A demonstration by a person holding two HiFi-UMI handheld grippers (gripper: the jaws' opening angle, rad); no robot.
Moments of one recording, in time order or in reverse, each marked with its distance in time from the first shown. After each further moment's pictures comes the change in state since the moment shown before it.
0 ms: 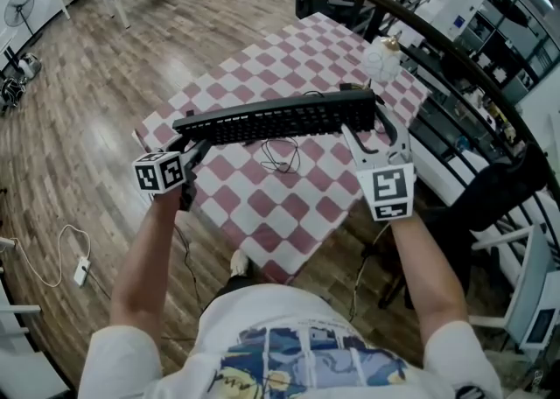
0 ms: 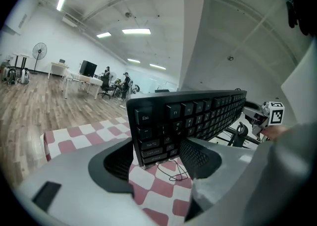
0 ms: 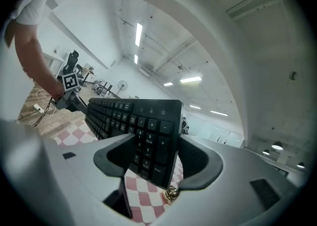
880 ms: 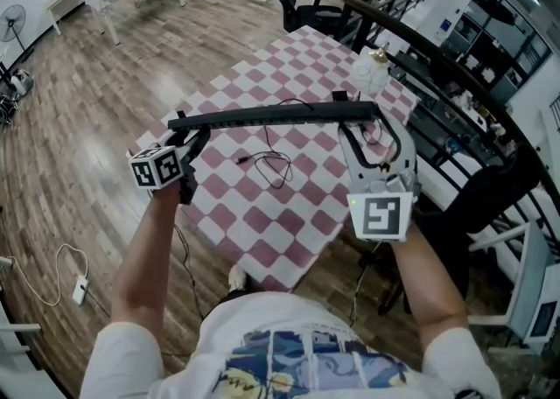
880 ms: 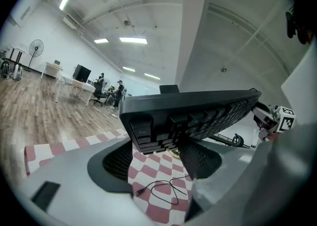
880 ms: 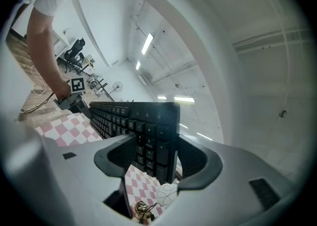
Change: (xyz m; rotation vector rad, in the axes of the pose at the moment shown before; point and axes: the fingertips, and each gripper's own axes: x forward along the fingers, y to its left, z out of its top) left arm 0.032 -0.013 0.068 -0.007 -0.128 -0.101; right arm -0.028 -0.018 0.079 -0.169 -0.148 -0.172
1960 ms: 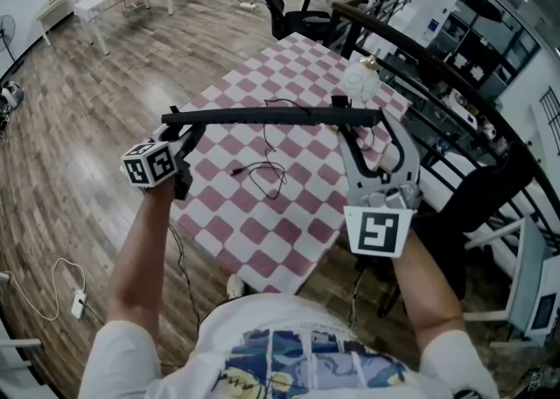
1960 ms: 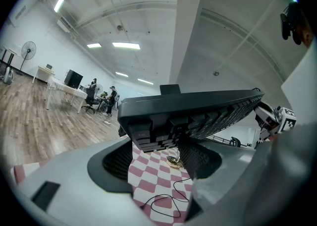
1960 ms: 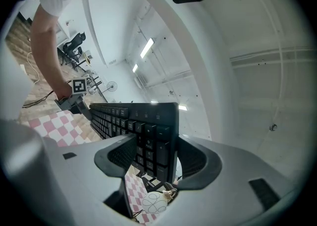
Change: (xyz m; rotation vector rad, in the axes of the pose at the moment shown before) left arm 0.024 -0.006 0.049 0.050 -0.063 -0.072; right arm -0.002 -0.017 0.032 -0.044 -0.079 -0.121
